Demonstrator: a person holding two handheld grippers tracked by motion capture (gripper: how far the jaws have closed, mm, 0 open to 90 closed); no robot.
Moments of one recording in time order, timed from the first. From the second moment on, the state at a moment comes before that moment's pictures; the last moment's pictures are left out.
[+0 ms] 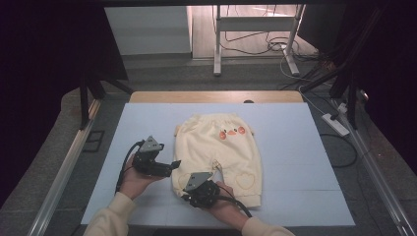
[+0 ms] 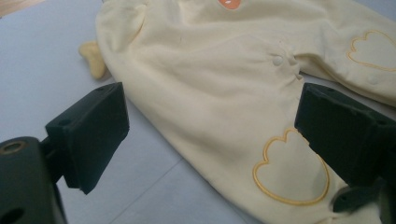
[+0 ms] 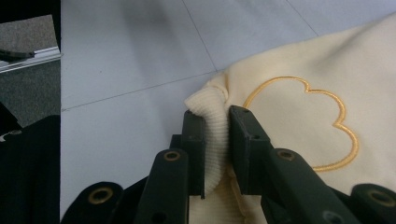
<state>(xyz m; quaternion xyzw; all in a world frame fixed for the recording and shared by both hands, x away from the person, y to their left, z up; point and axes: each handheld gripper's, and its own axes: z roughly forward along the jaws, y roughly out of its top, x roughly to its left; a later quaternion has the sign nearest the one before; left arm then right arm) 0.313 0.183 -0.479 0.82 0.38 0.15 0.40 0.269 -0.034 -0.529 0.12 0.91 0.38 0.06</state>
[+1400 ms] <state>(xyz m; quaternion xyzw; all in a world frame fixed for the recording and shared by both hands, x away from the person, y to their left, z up) 0.392 0.176 -0.479 0.81 0.41 0.12 0.39 0.267 -0.035 -0.531 0.12 0.91 0.38 0.07</state>
